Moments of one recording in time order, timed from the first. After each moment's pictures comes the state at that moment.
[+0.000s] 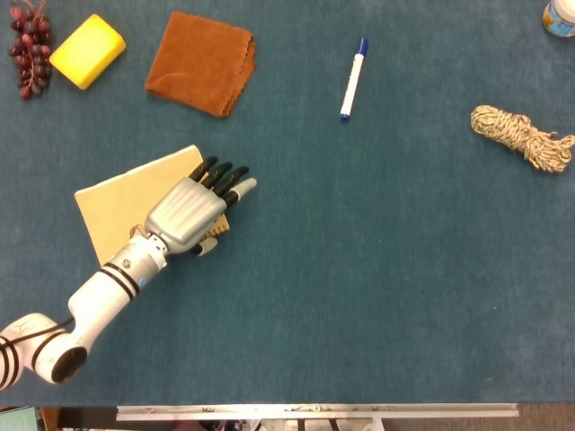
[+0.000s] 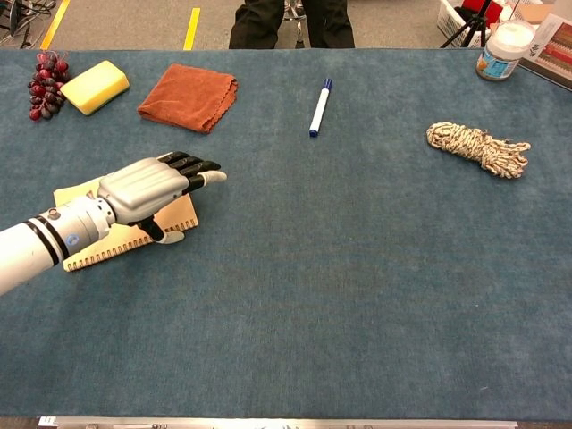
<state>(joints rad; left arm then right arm) -0.61 -1.57 -0.02 -1.35 1.47 0.87 0.28 0.03 -1.14 0.06 -1.43 -1.49 1.52 0.18</state>
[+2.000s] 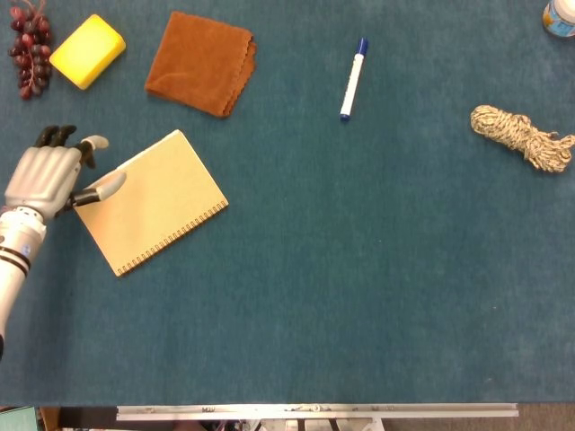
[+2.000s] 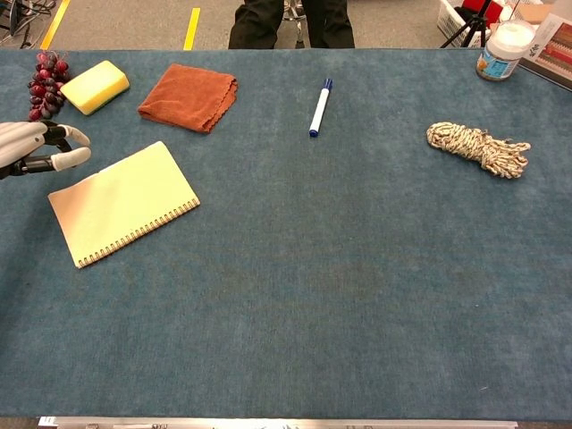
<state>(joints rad) -0.52 -1.28 -0.05 -1.44 1.10 0.86 0.13 0.10 -1.10 0.08 -1.52 -1.57 1.49 0.16</state>
